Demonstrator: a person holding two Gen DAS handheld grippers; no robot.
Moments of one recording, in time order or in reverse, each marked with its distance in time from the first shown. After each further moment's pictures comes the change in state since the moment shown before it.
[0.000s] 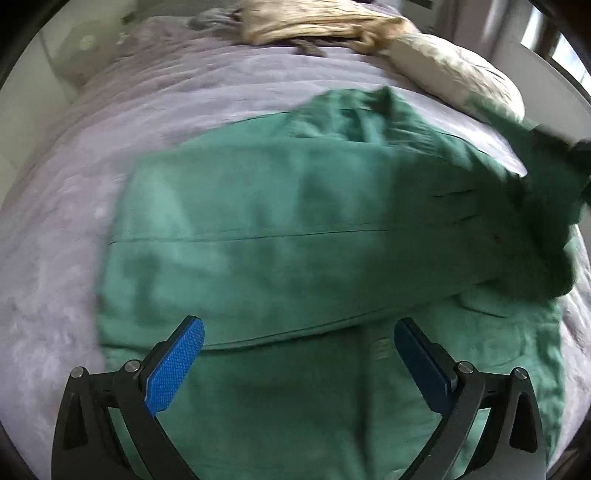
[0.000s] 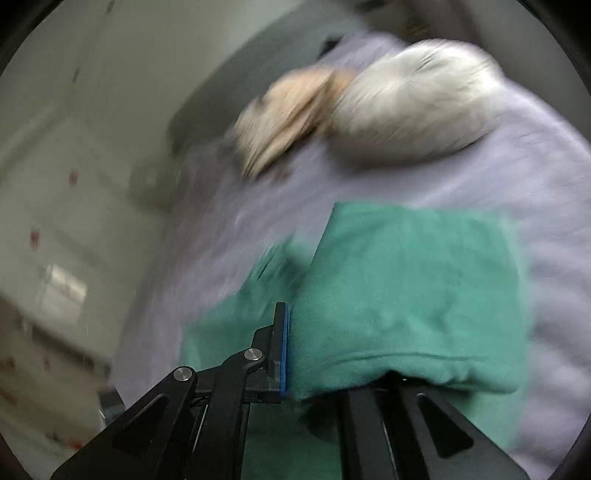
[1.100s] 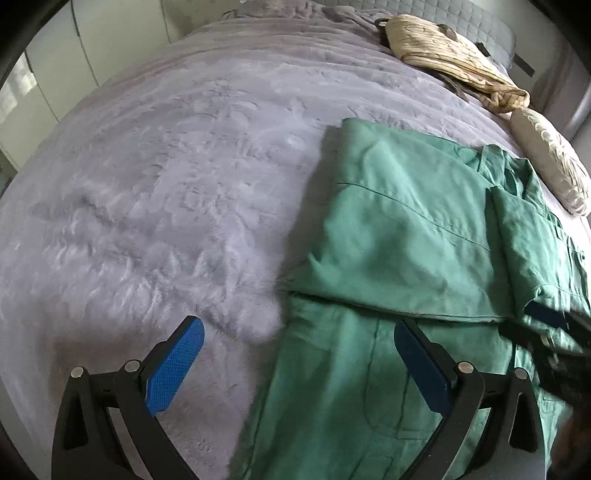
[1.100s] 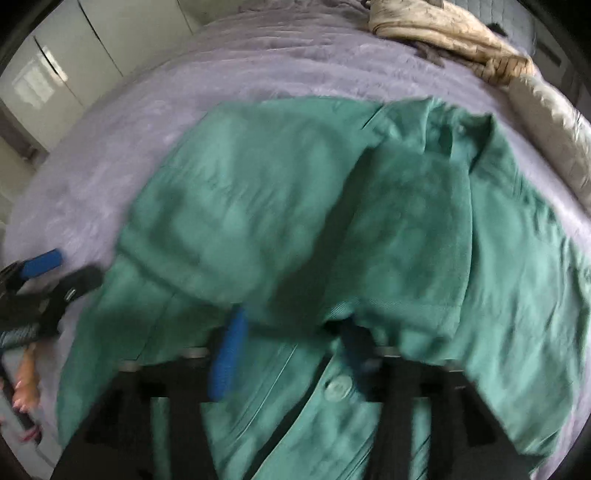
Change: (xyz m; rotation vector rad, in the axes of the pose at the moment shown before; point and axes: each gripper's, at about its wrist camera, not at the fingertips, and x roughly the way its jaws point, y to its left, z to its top) left arm -0.021 0.173 -0.058 -0.320 -0.024 0.098; right arm 0.130 0.134 -0.138 -0.538 0.429 -0.230
